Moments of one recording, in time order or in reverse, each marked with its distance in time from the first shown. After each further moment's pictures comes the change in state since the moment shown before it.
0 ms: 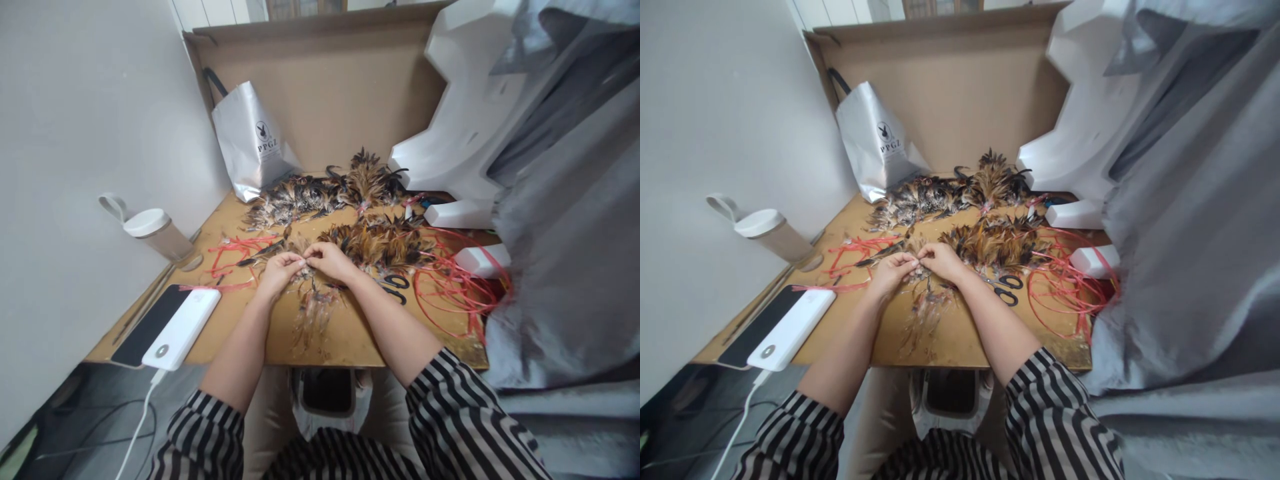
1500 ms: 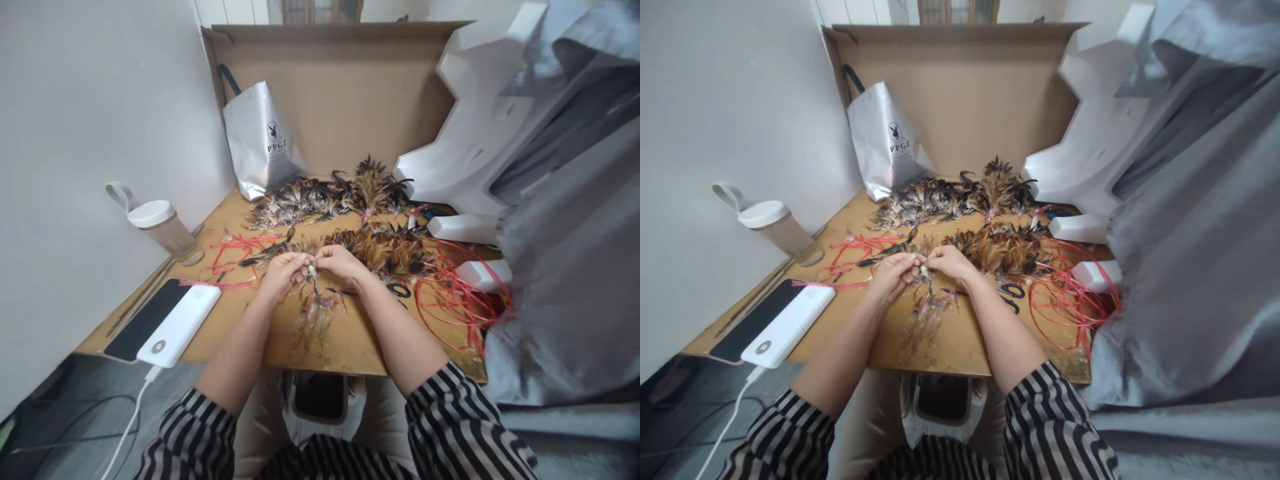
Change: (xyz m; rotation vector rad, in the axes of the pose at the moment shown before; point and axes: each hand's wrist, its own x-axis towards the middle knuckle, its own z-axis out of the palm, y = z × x) left_hand -0.010 0.020 0.007 -0.180 -0.062 -0.002; right_hand 0.000 -0.017 -0.010 0.398 -0.089 0.285
